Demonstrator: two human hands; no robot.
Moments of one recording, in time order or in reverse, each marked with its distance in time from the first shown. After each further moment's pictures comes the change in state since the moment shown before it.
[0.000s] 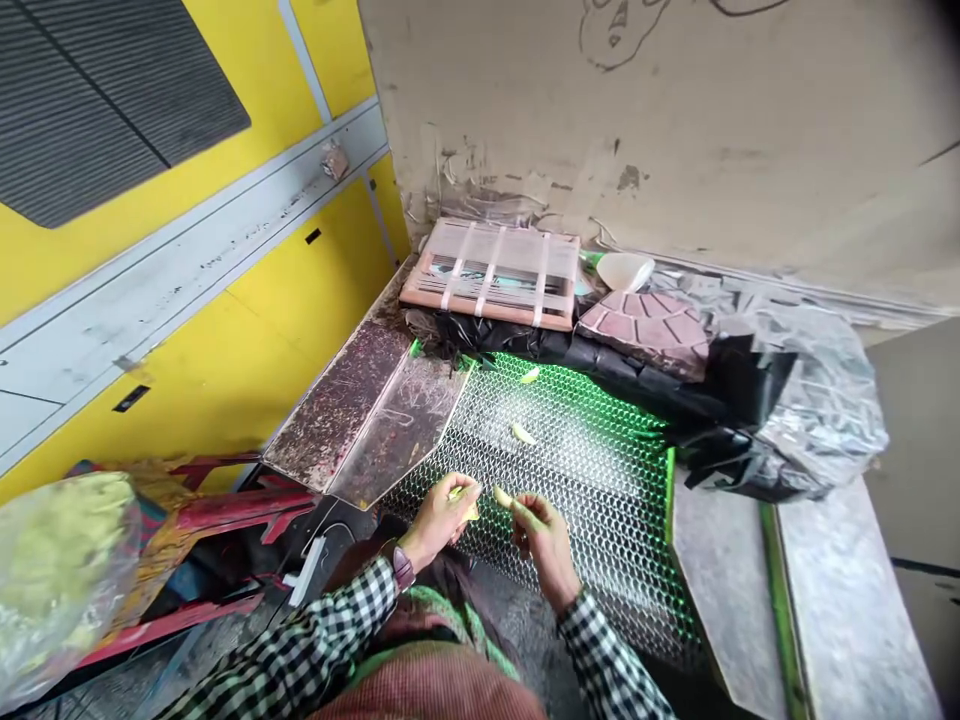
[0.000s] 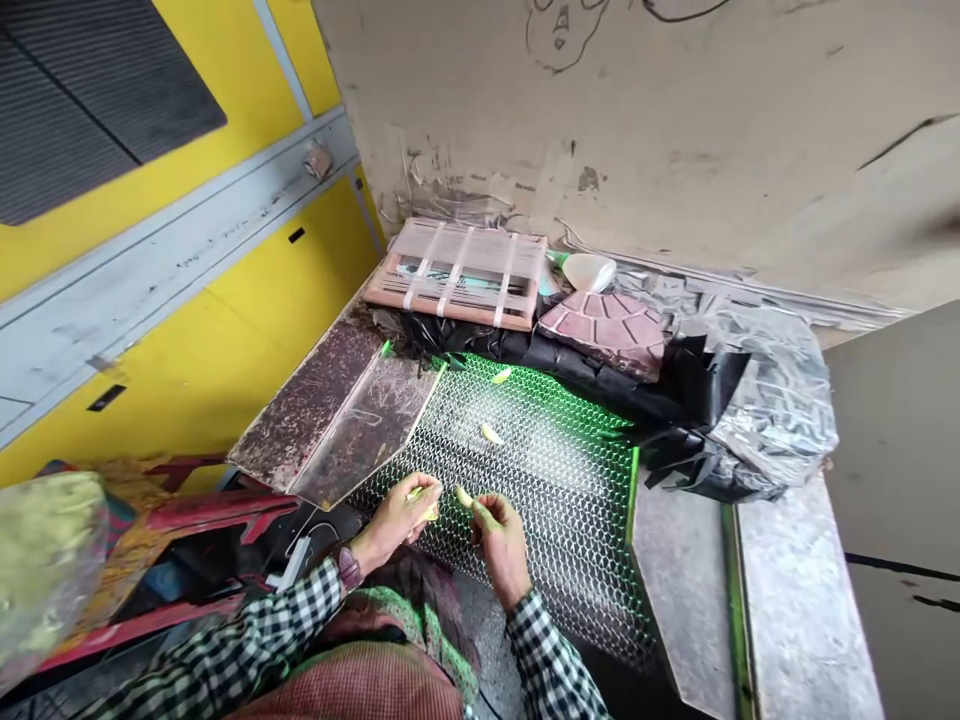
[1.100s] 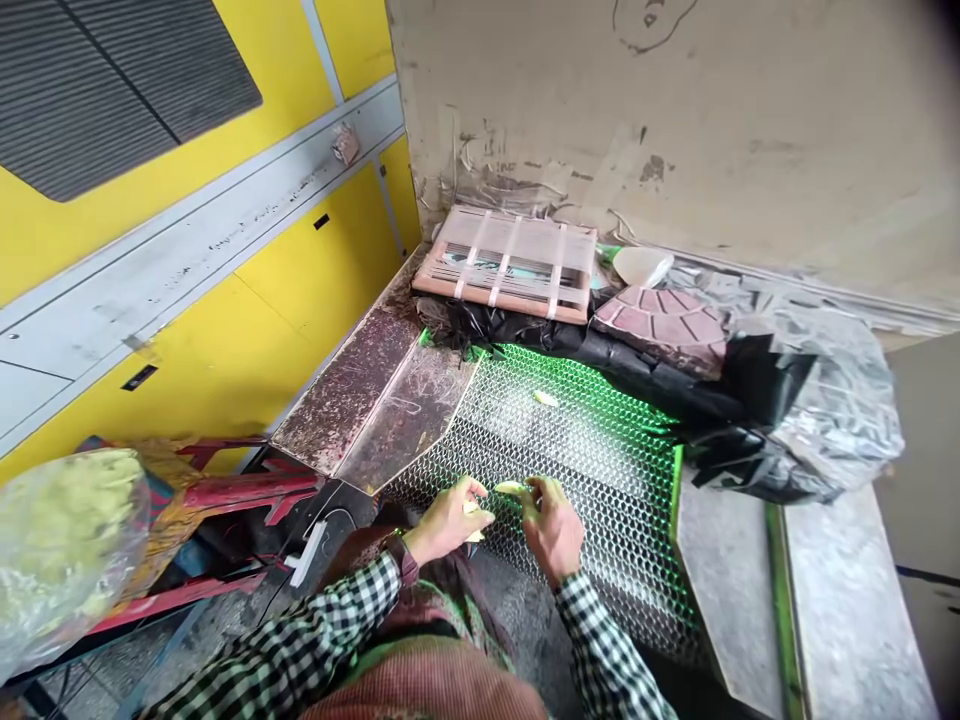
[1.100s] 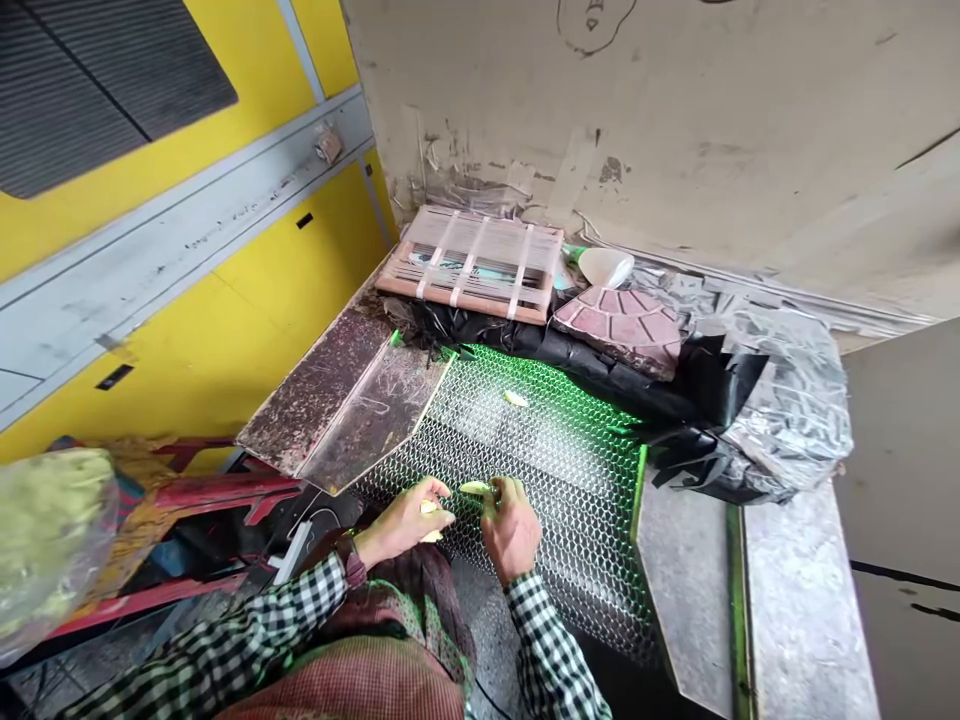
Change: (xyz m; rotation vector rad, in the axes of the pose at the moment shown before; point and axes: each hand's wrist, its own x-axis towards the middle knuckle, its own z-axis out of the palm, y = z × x) left_hand -0.011 -0.006 -0.009 0.458 -0.103 0.109; right_hand 0.005 -0.003 -0.002 -0.590 0.273 -0.354
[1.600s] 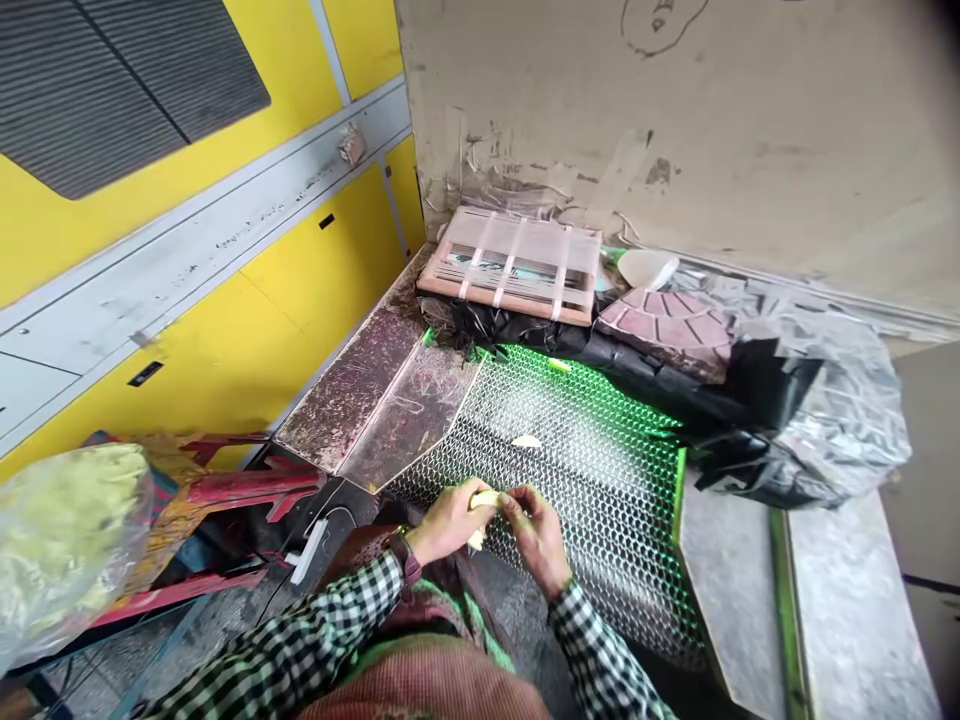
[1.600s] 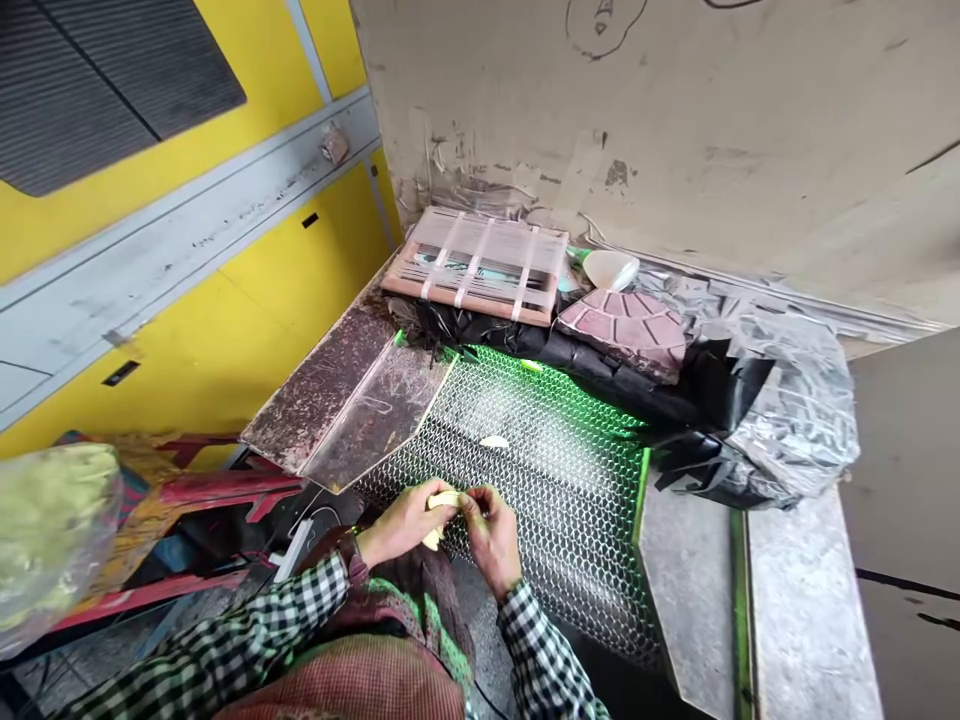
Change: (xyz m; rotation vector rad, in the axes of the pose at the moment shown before) left_hand 0.000 0.008 0.002 0.031 0.002 0.087; right_hand -0.010 -0.003 0.018 0.466 -0.264 0.030
